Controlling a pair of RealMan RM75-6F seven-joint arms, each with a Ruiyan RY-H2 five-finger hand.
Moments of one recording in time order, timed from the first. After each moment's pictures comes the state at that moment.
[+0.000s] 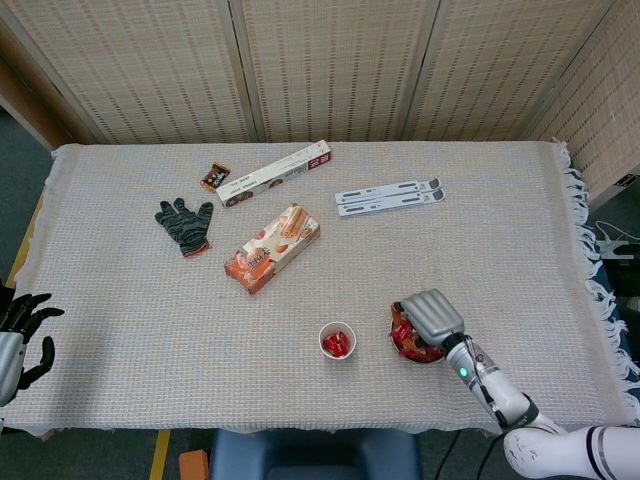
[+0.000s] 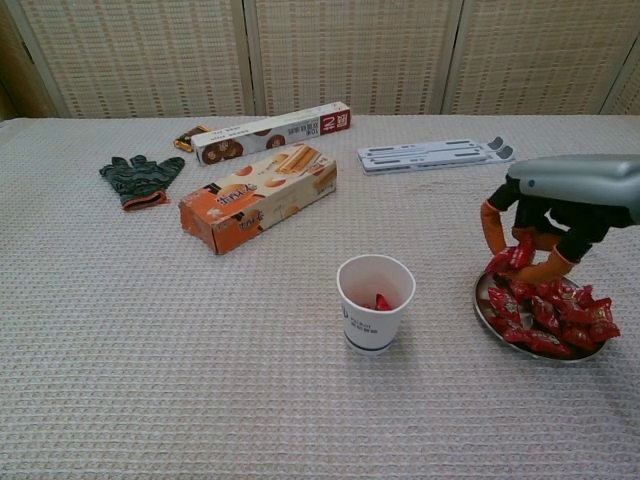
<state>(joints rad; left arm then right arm) -0.10 -1.06 -0.06 -1.59 1.50 1.50 -0.06 0.73 -1.22 0.01 -1.89 -0.98 0.94 -0.42</state>
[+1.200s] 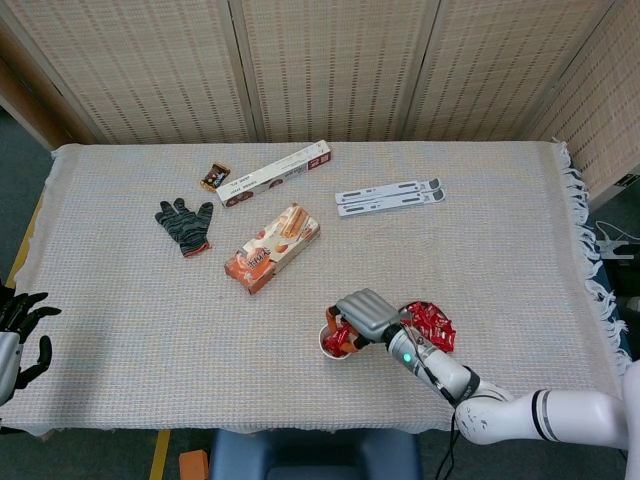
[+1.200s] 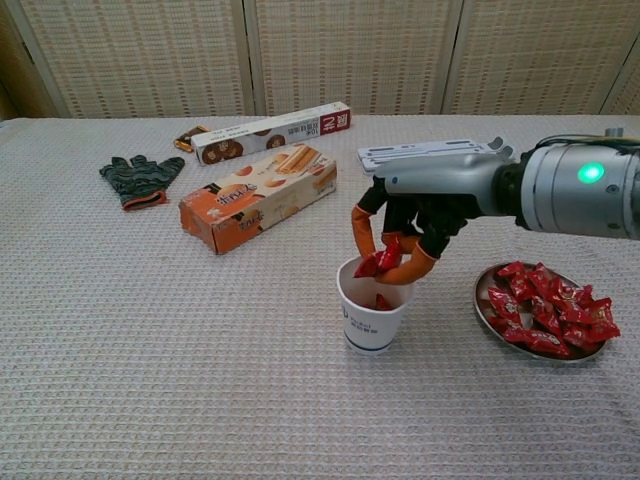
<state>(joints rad) -0.10 -1.06 -0.06 -1.59 1.50 1.51 -0.07 0.91 -1.36 0.11 -1.78 -0.94 0.71 -0.25</state>
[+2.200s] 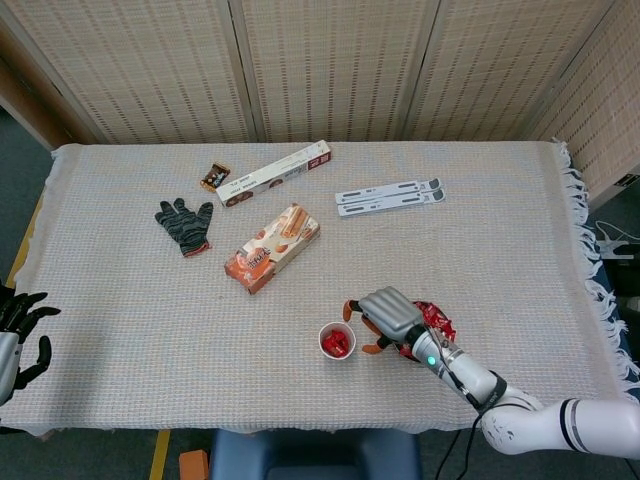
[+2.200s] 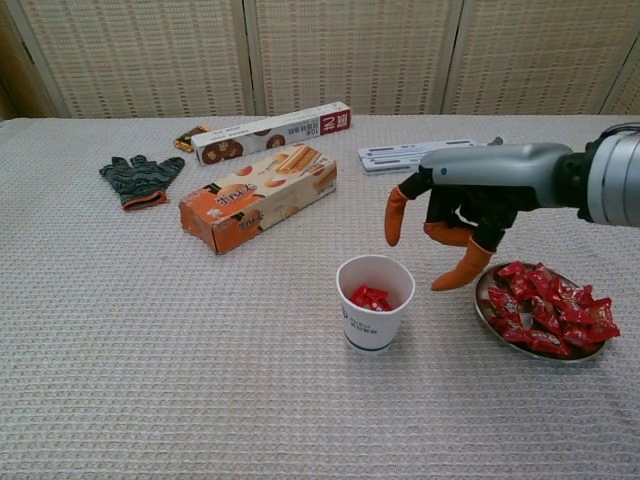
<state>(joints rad) -0.10 -1.06 -0.06 -1.59 1.50 1.51 -0.07 0.85 -1.26 0.05 -1.82 -1.04 0.78 -0.23</state>
